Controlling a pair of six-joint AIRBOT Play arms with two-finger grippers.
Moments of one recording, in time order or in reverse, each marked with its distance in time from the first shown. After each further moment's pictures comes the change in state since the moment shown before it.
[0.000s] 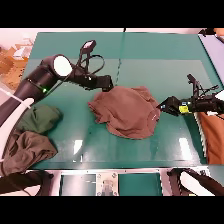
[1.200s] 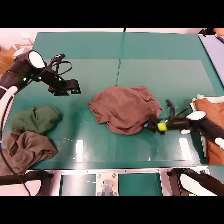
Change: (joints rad) left arm 0.300 -0.070 -0.011 0.117 -0.257 0.025; right arm 0.142 -0.037 -0.277 0.274 -0.143 -0.013
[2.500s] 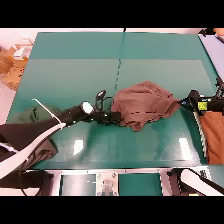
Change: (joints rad) left arm -0.513 -0.098 -0.440 -0.689 0.712 0.176; right arm -0.418 -0.028 0.317 -0.239 0.082 0.058
